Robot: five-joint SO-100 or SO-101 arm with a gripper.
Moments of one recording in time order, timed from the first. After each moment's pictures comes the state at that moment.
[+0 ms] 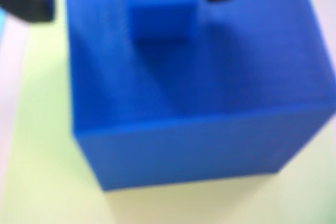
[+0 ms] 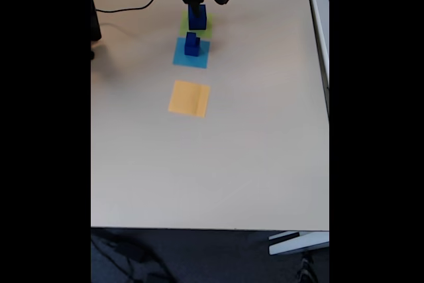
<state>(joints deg) -13.9 73.8 78.8 69.3 104.5</state>
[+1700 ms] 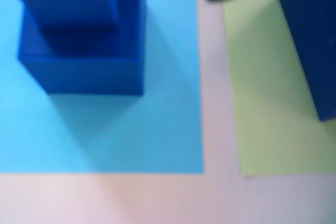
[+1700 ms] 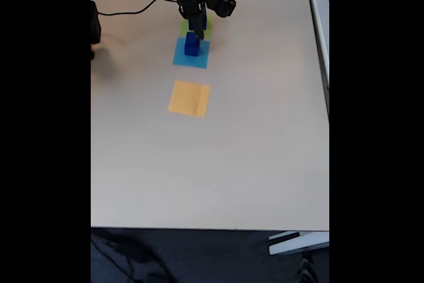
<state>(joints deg) -1.2 85.9 89.8 63.2 96.4</state>
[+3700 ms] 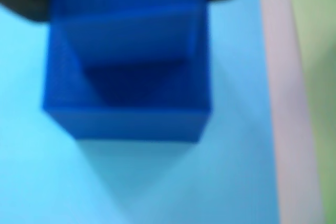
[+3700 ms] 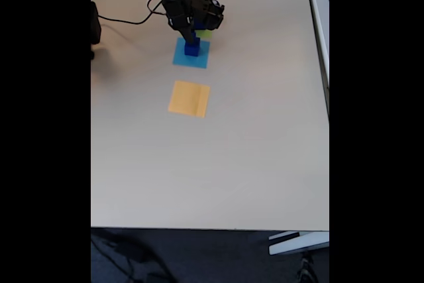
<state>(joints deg) 1.1 93.0 108.7 51.8 94.4</state>
